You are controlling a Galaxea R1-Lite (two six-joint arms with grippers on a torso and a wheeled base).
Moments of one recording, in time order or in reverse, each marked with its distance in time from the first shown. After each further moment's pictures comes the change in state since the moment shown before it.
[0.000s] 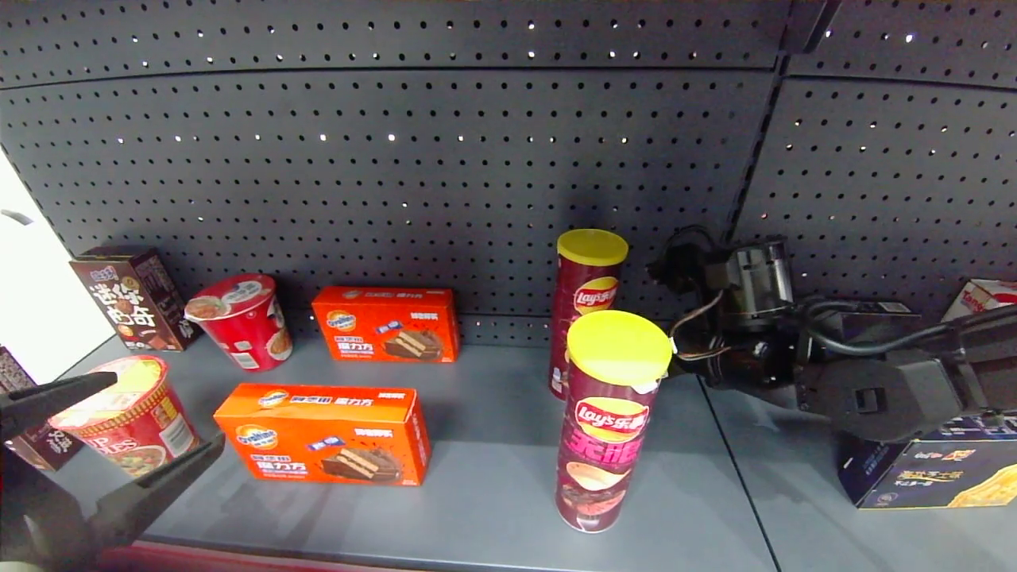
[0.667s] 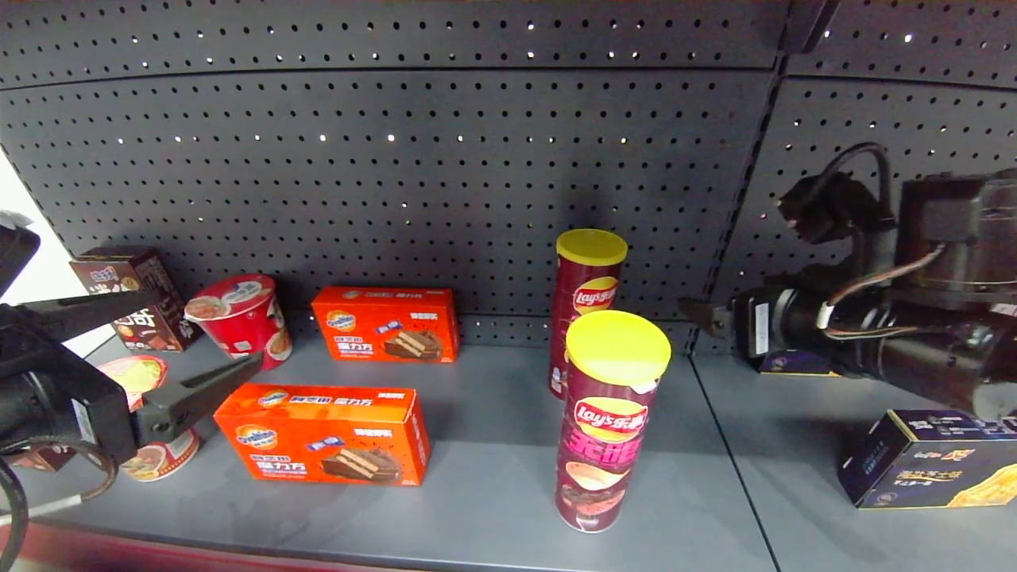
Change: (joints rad) left arm -0.059 0.160 -0.180 -0.004 0.007 0.011; right arm -0.012 -0.351 0.157 -0.001 0.025 -0.001
